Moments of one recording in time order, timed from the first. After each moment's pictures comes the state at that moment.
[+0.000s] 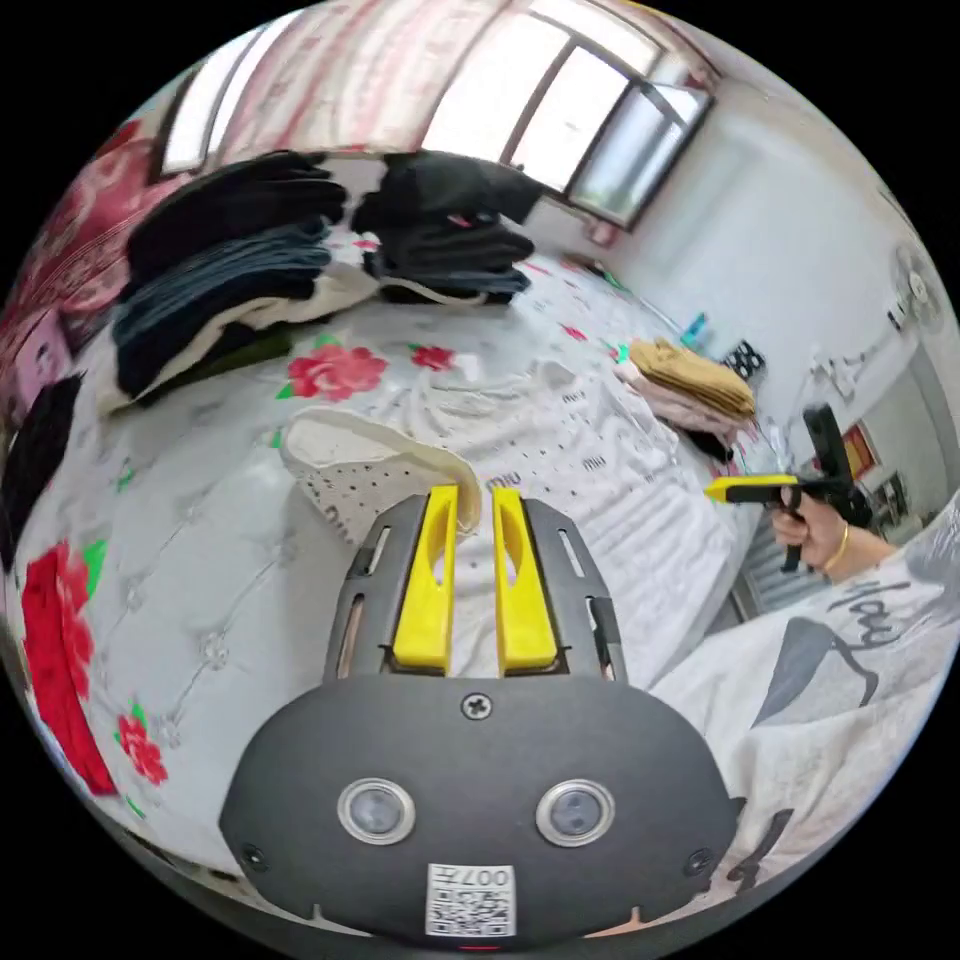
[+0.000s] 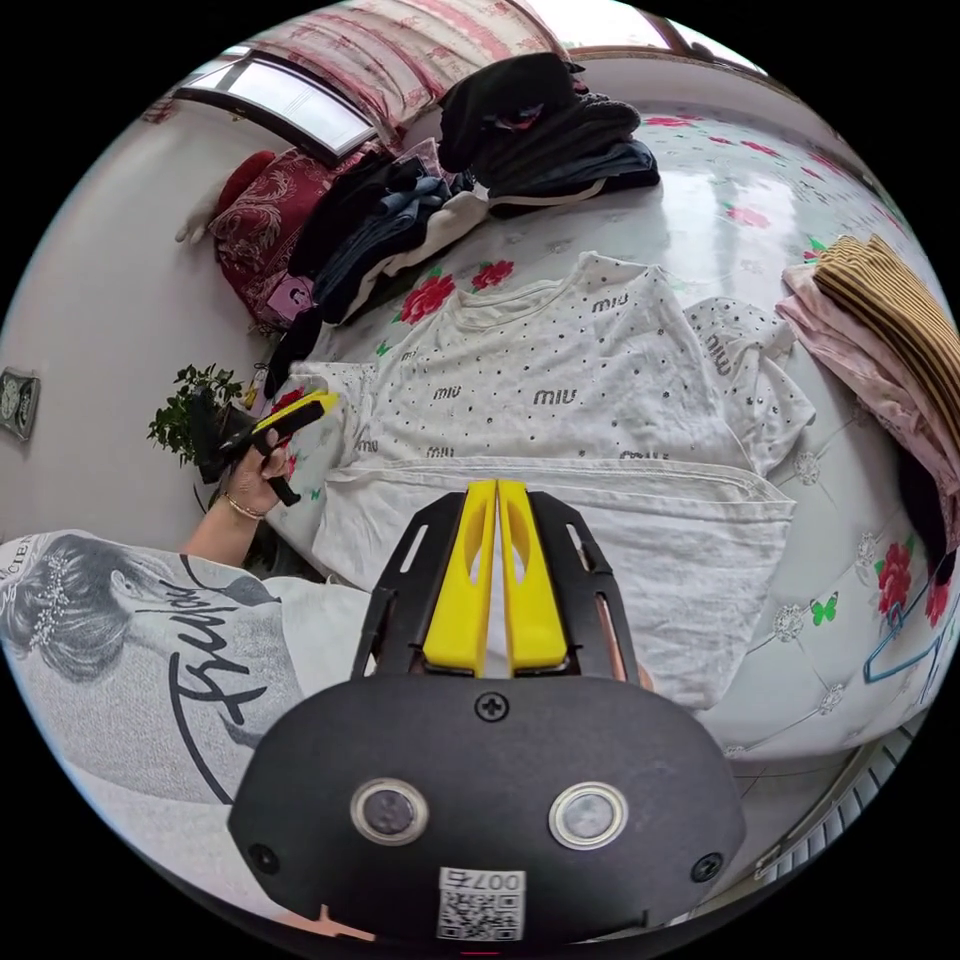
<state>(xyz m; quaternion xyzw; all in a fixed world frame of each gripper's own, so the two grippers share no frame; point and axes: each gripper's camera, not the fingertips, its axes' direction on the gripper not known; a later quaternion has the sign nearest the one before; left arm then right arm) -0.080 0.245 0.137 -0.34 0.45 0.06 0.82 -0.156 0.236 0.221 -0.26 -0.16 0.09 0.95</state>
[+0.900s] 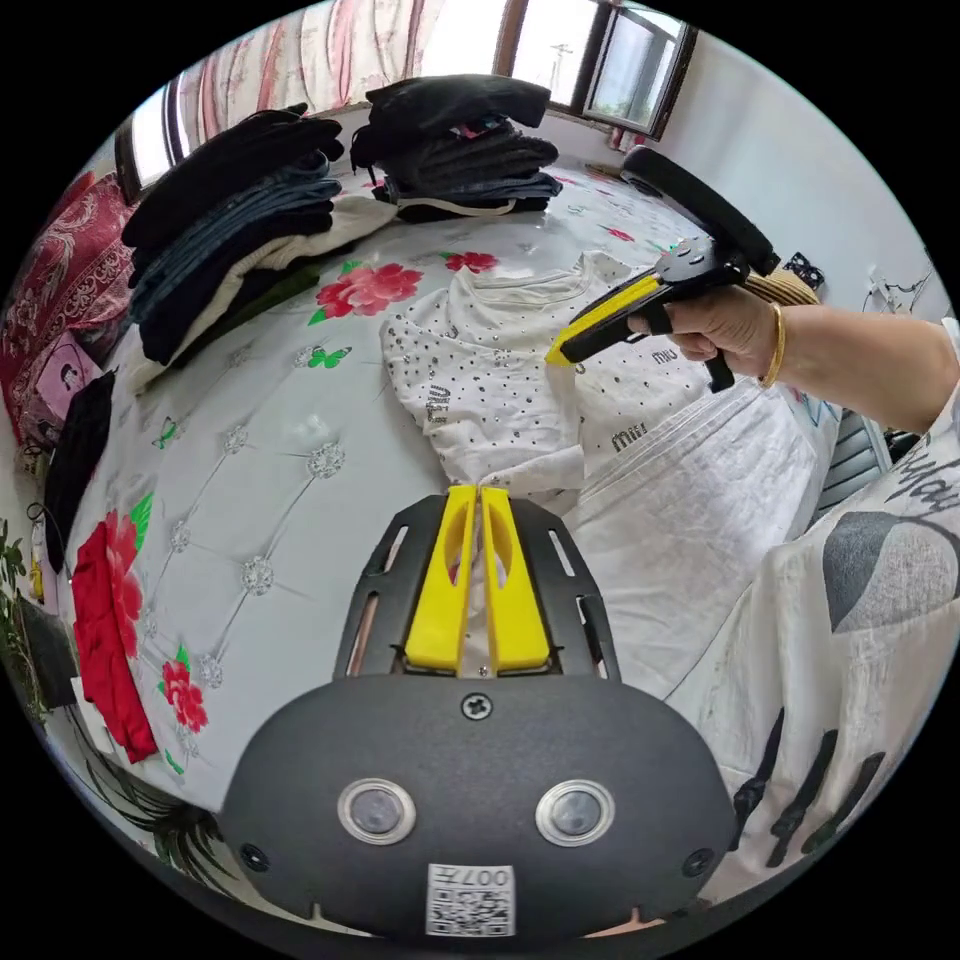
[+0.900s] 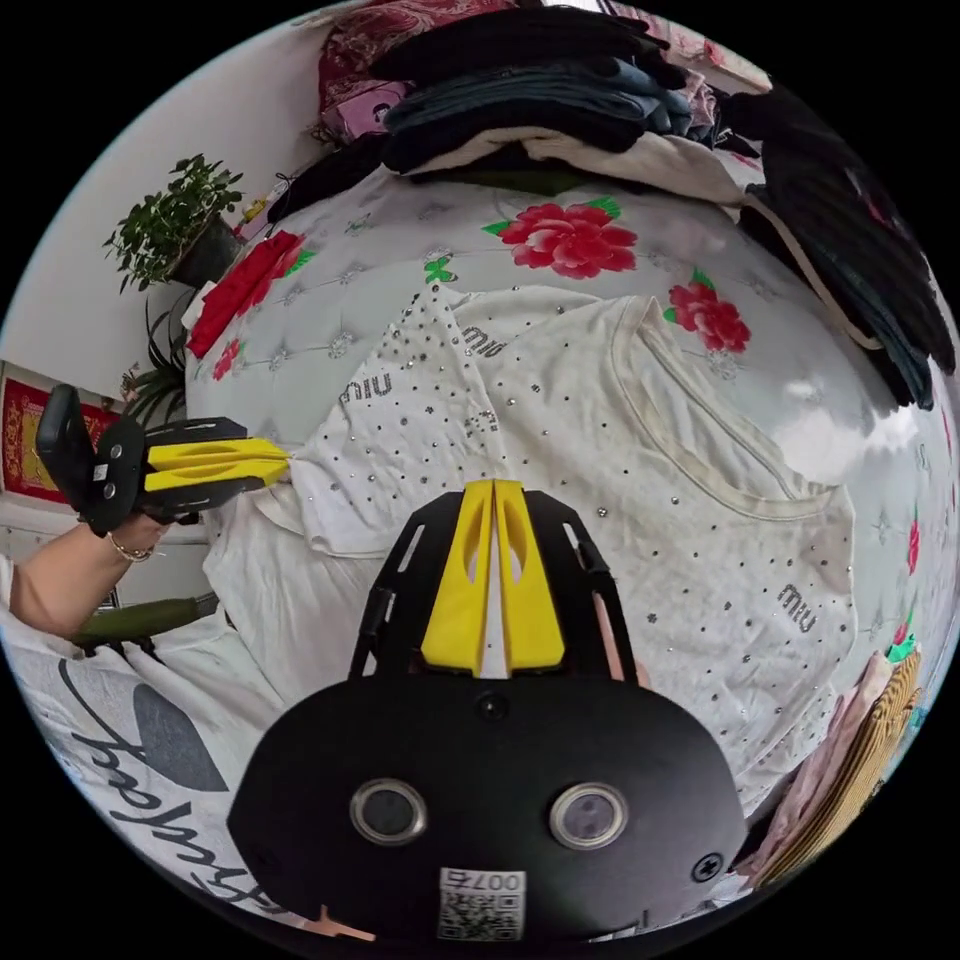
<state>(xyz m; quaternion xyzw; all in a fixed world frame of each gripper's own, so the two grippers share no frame) 0.006 0.401 0.113 -0.39 0.32 0.13 0.85 -0.276 0.145 0.430 -0.35 -0.14 -0.21 0.90</state>
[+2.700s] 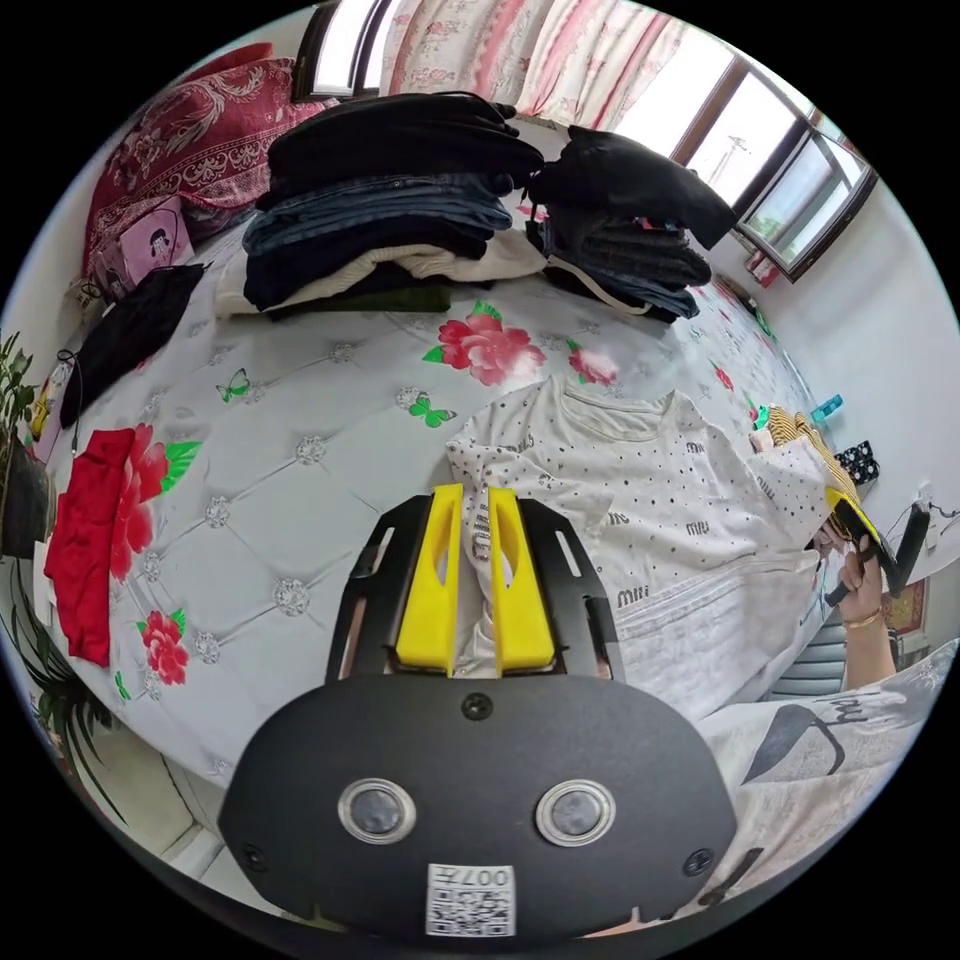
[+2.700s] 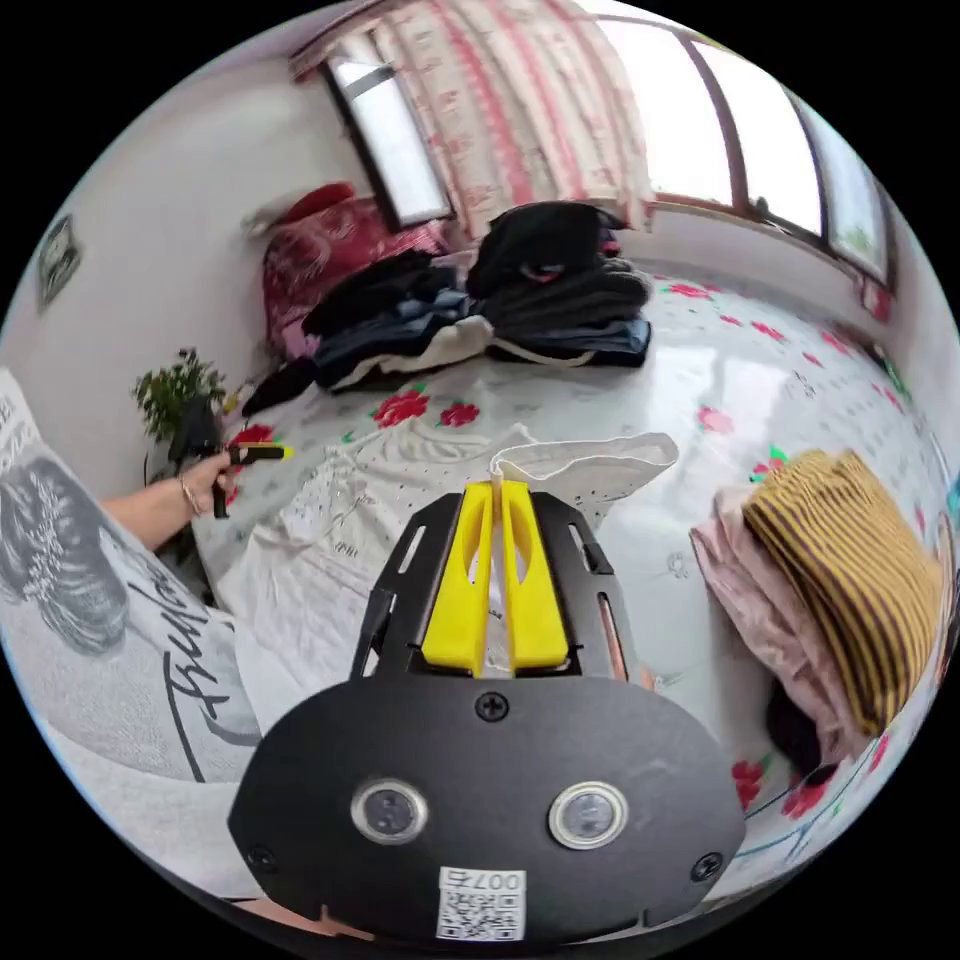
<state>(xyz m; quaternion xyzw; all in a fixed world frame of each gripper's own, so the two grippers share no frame) -0.097 0.417 0.280 -0.43 0.24 -0.06 0.87 -0.073 0.089 0.124 -0.10 -0.10 -0.08 0.99</state>
